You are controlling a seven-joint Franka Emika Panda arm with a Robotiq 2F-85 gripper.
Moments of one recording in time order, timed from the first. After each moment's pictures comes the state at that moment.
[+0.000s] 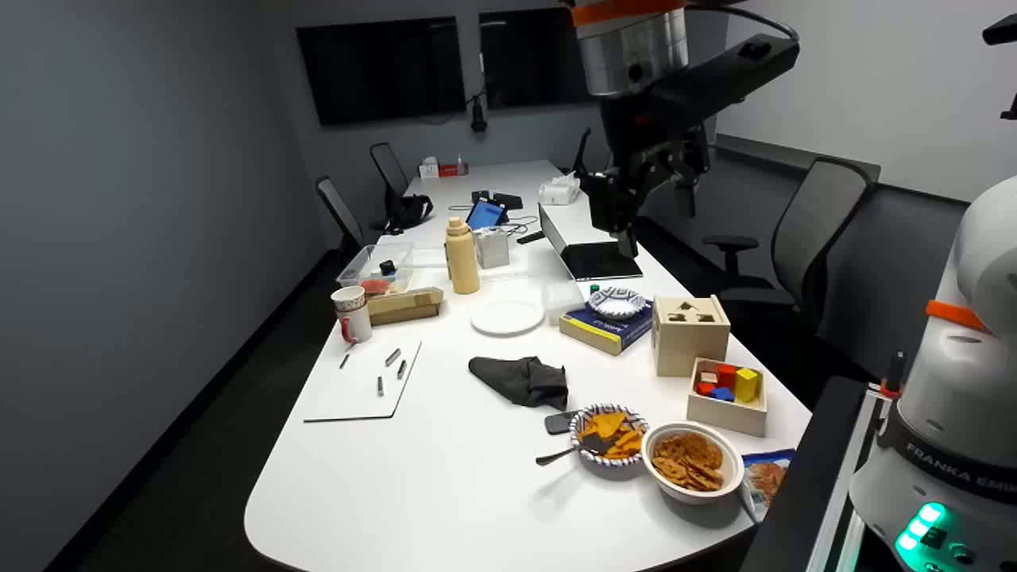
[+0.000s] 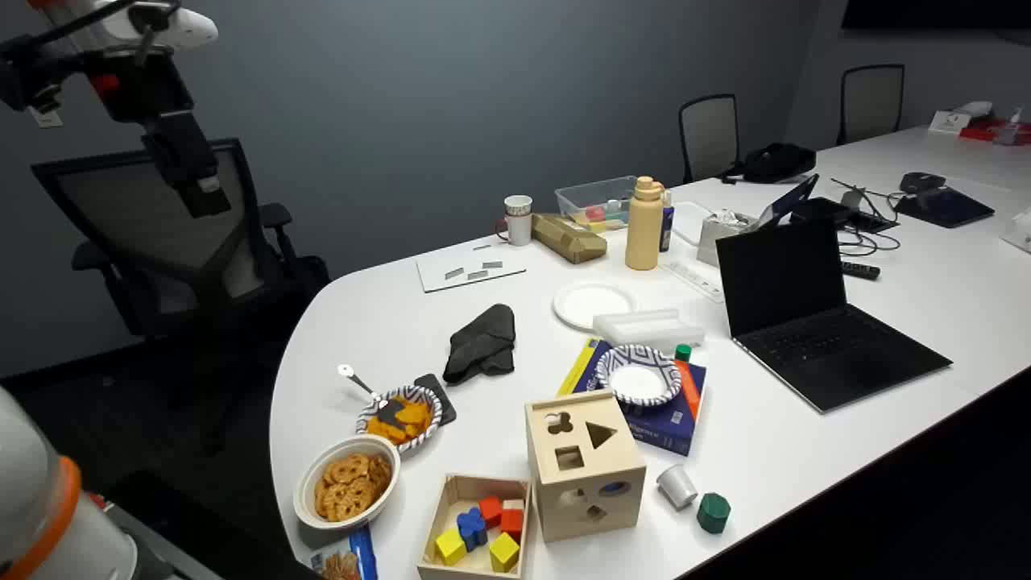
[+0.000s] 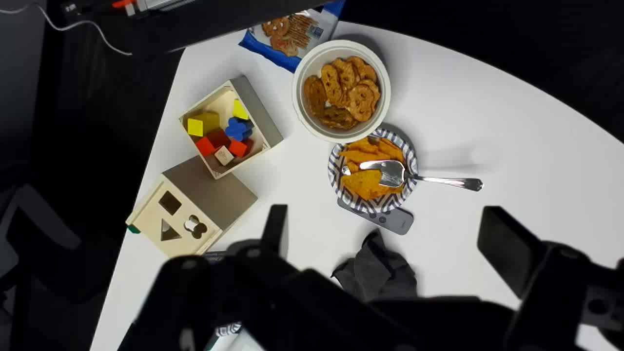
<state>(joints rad) 0.03 -0.71 0.43 -2.50 0.02 1.70 0.58</state>
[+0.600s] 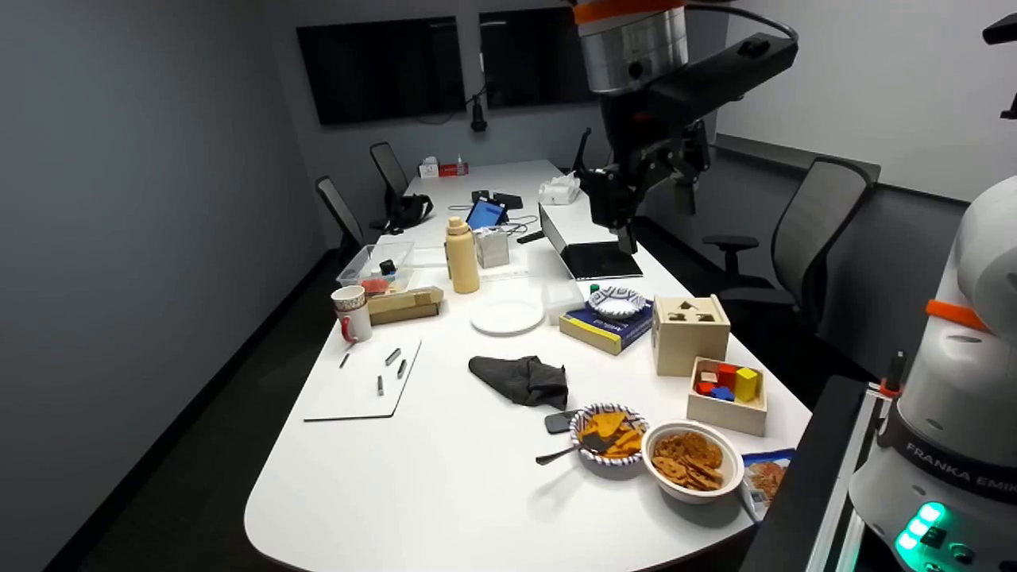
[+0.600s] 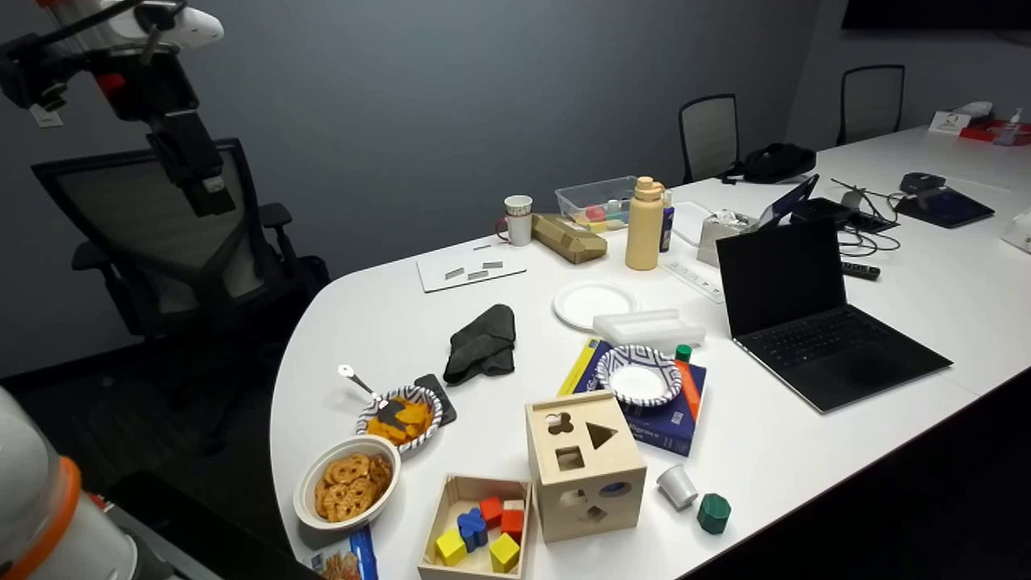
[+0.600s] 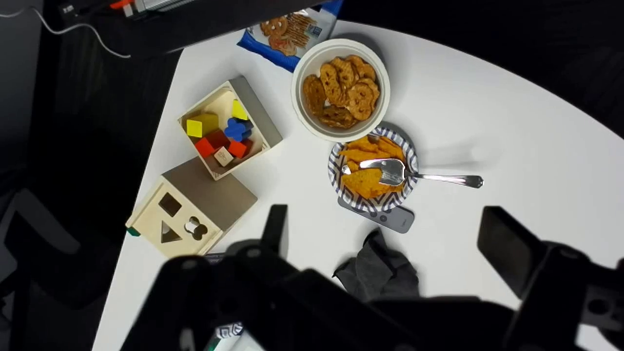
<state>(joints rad) 0.03 -0.71 0.40 -2.50 0.02 1.70 0.58</state>
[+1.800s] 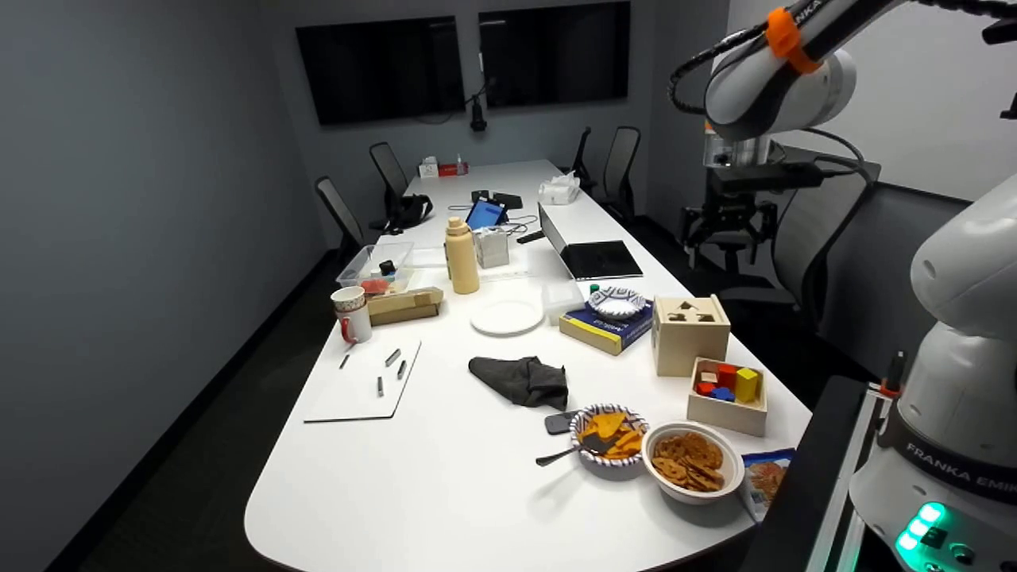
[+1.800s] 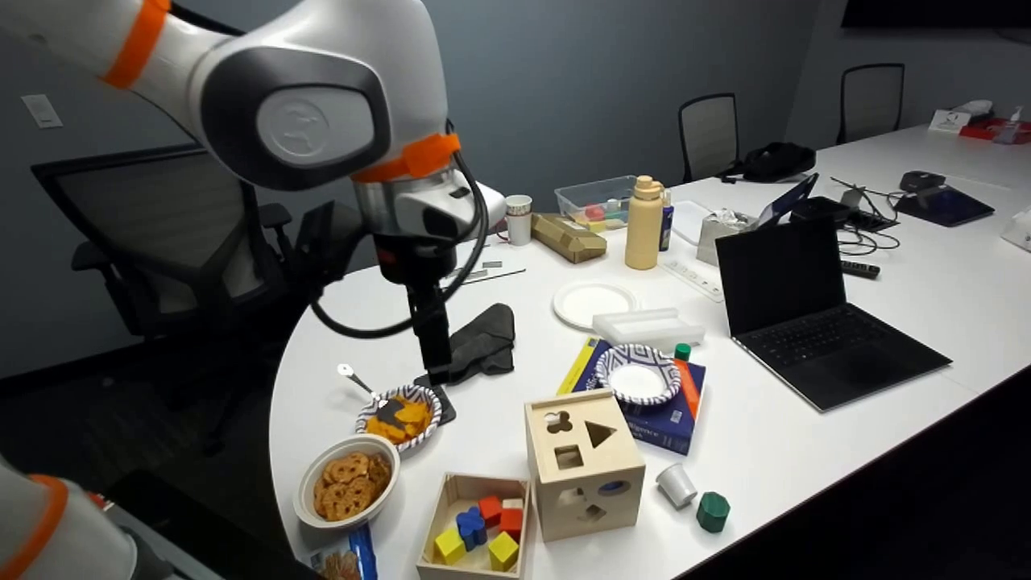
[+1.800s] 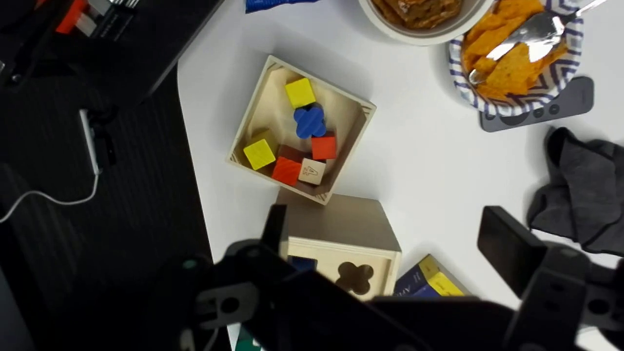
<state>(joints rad) -0.36 -0.51 -0.12 -2.78 -0.08 2.26 0.40</state>
